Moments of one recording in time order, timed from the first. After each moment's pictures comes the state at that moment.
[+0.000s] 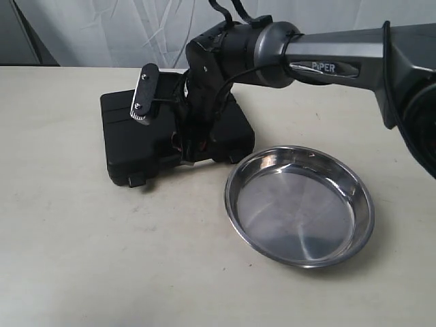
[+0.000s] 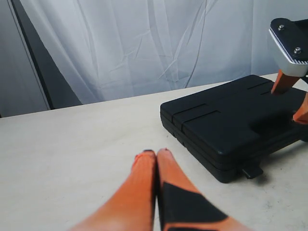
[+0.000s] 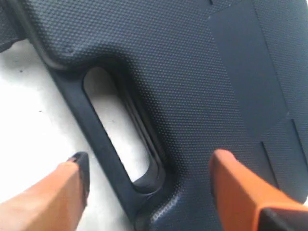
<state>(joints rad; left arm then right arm) -0.02 0.00 0.00 0.05 0.19 0.03 0.71 2.18 -1.70 -0.10 0.69 -0.73</state>
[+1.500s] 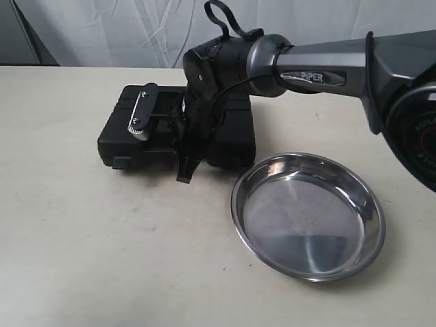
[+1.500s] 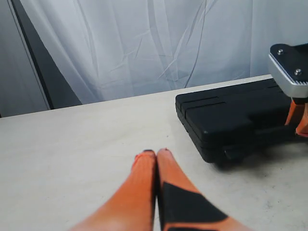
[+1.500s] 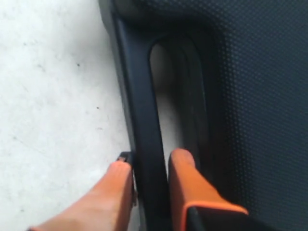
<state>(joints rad) -0.02 0.00 0.00 0.05 0.19 0.03 0.71 2.20 -1.69 0.03 0.77 -0.75</state>
